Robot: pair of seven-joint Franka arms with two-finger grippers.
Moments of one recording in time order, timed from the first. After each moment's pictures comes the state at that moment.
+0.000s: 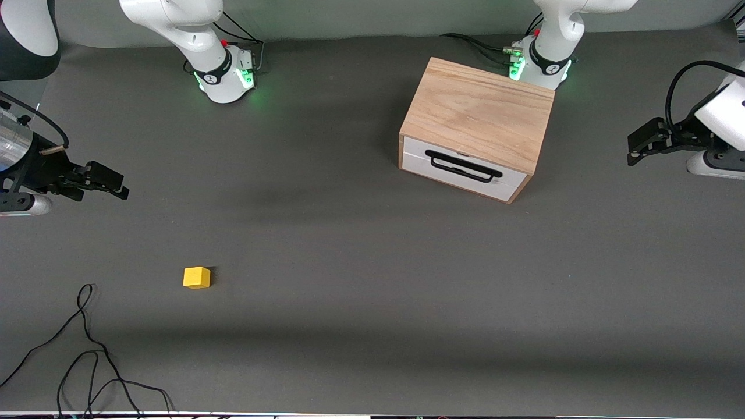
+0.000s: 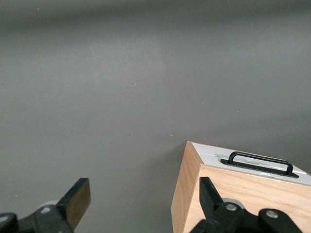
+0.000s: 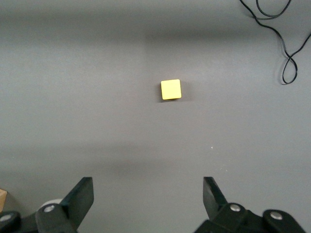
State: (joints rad) left arm -0.17 0.04 0.07 -1.47 0.00 1.51 0.05; right arm -0.01 0.04 0.02 -1.62 0.05 1.69 0.04
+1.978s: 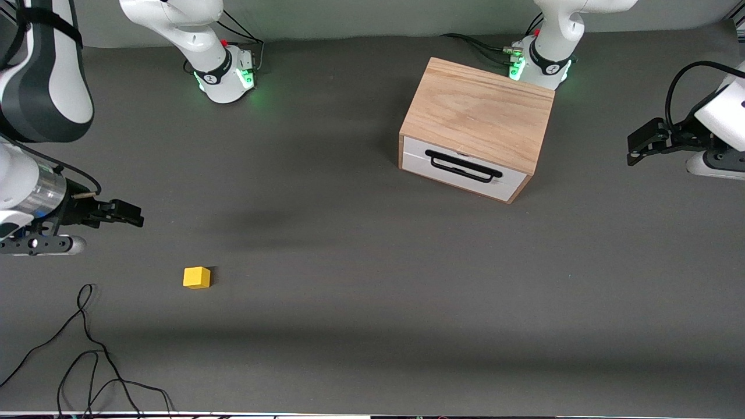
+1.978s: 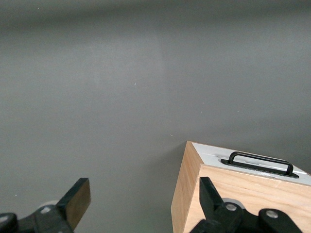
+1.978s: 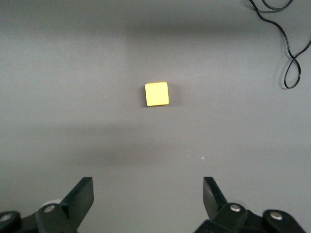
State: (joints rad) left arm -0.17 0.04 0.07 -1.47 0.00 1.51 0.05; right arm -0.02 0.19 0.02 -1.62 0.00 1.78 0.02
